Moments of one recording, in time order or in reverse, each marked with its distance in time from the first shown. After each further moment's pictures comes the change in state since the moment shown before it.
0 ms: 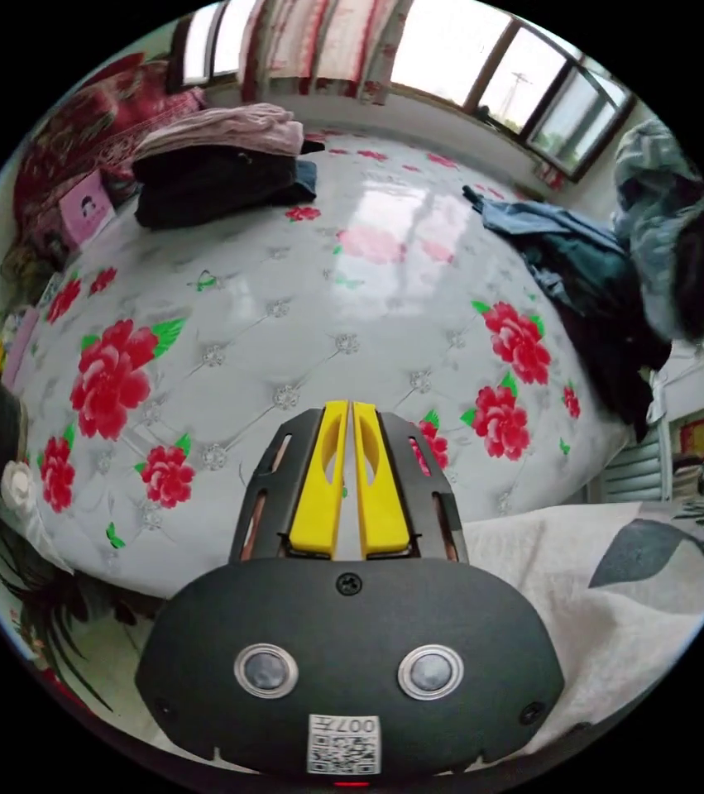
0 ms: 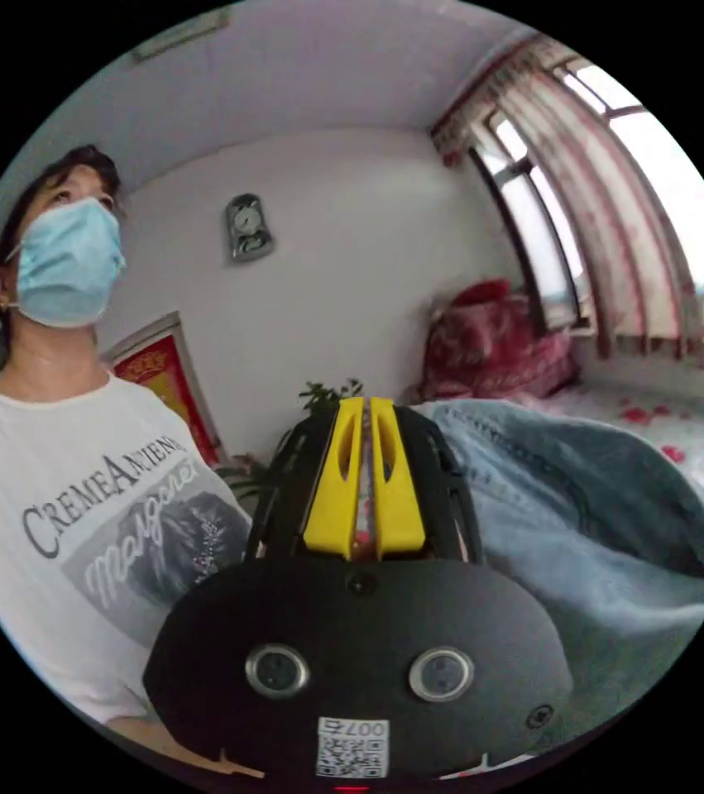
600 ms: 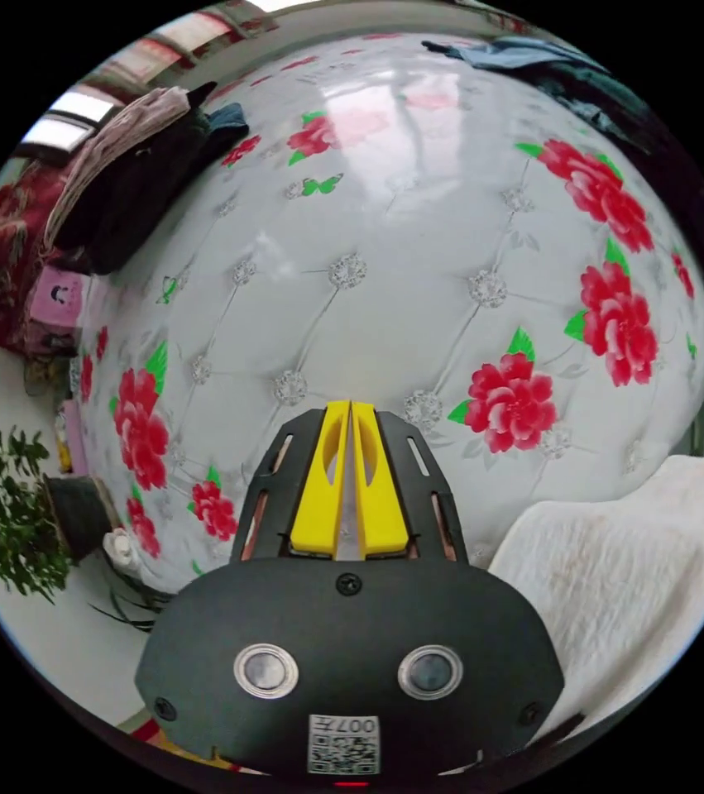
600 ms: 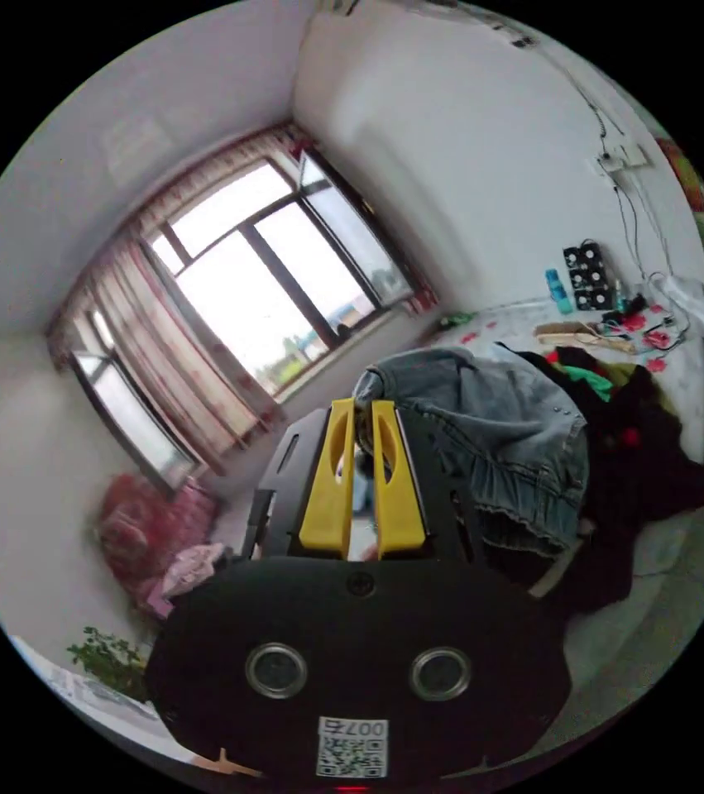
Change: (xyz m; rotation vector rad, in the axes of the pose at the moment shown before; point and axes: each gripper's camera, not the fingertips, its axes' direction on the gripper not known) left arm 0.117 -0.034 0.139 -0.298 -0.311 0.335; right arm 0.029 0.145 -0.543 0.760 1.240 0.613
